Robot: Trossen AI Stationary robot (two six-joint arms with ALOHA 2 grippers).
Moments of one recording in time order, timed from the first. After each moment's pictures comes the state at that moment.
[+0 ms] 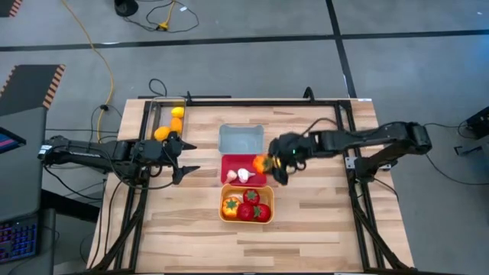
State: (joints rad) left arm -0.05 0.63 0.51 -0.35 -0.24 -0.19; right arm 0.02 1.36 1.07 -0.43 -0.01 0.31
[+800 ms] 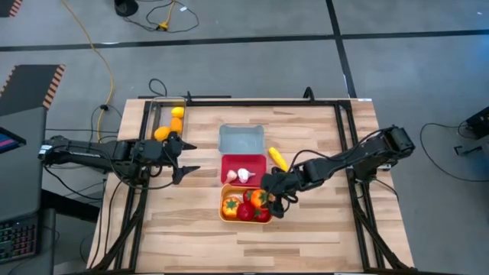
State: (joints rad) left arm -0.05 0.63 0.51 -0.35 -0.24 -0.19; right arm 0.28 1.59 1.07 -0.34 0.00 0.50
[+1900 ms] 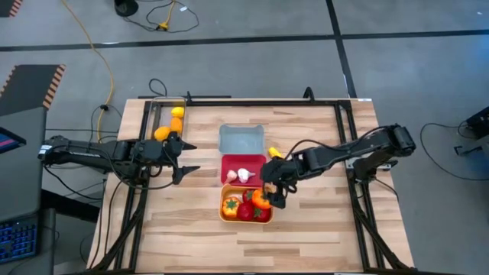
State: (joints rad) left arm -0.05 0.63 0.51 -0.35 -0.24 -0.18; right arm 0.20 1.57 1.23 -0.61 -0.02 0.38
